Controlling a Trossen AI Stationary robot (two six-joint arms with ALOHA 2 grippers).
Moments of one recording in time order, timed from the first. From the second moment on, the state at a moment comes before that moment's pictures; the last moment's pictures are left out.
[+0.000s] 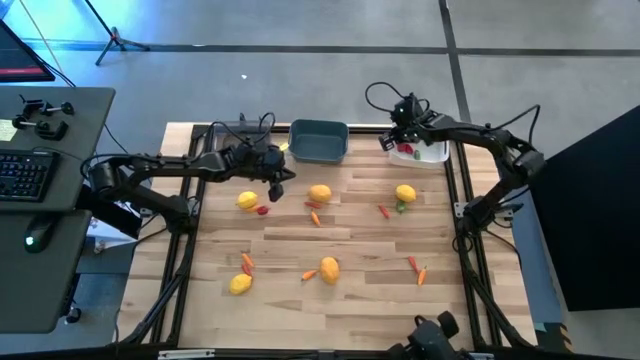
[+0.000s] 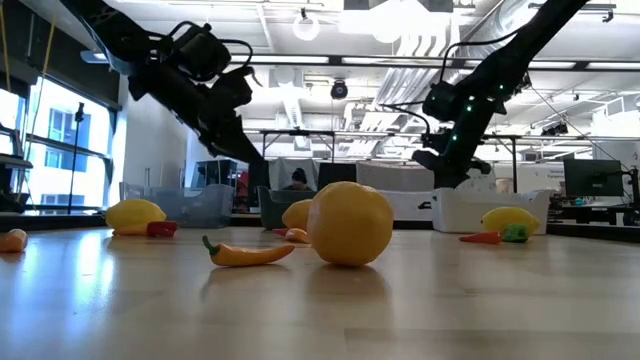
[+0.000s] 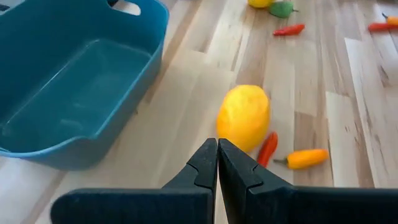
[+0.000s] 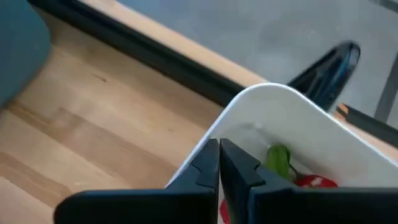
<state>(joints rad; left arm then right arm) 0.46 1.36 0.63 0.08 0.19 0.08 -0.90 1.60 0.94 -0.30 0.09 0.10</state>
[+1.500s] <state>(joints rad) 0.17 1.56 0.84 -0.66 -0.07 -0.01 -0.67 1.43 0.96 -0.36 0.15 -0.02</state>
